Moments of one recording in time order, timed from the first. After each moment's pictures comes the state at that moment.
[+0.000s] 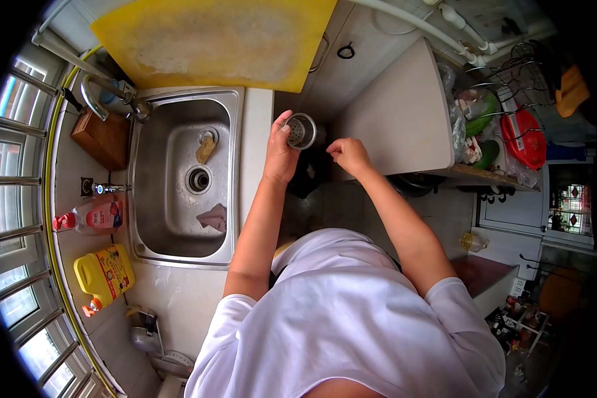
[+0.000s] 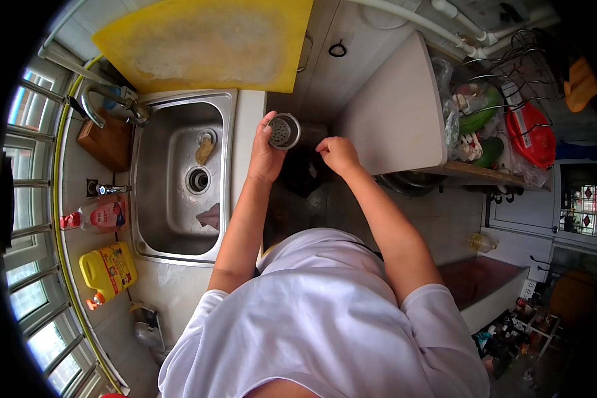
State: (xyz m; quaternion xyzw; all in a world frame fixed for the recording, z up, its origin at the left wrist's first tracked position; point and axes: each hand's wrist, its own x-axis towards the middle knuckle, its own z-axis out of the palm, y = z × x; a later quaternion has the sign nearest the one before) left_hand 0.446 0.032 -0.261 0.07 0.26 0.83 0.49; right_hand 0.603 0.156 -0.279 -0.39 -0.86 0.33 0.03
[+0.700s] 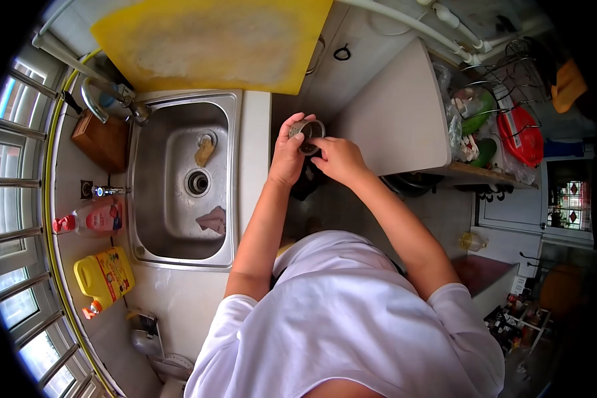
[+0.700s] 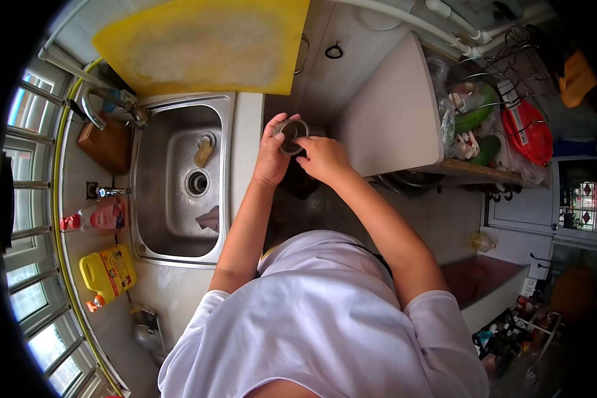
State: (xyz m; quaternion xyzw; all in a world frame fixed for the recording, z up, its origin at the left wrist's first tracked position) left_hand 0.459 0.036 -0.256 0.17 0.26 0.80 0.50; right_hand 0.575 0.107 -0.189 -0.28 -0.94 0.20 0.03
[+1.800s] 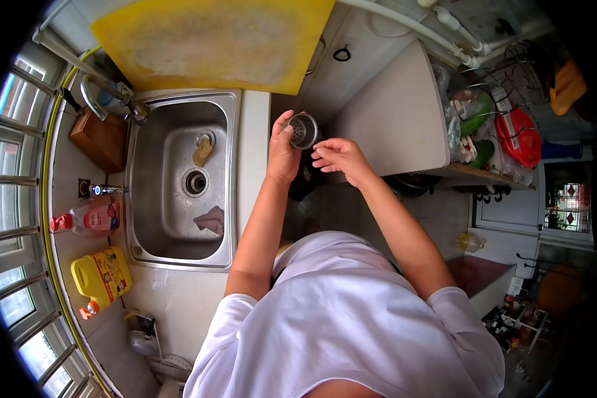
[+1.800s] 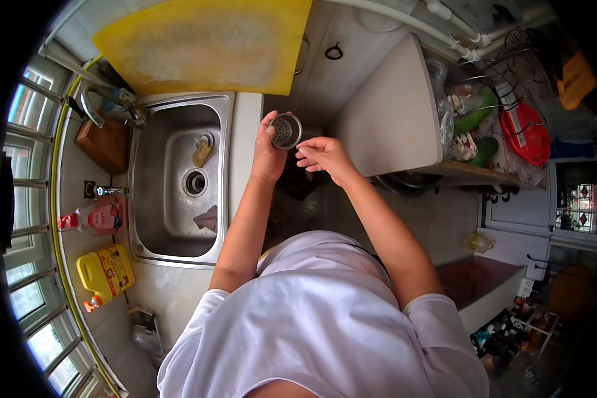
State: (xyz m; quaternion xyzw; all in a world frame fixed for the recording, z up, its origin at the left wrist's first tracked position) left_hand 0.453 0.043 -0.265 0.11 0.27 0.84 0.47; right_hand 0.592 0.117 -0.204 -0.39 -0.58 0.72 0.08
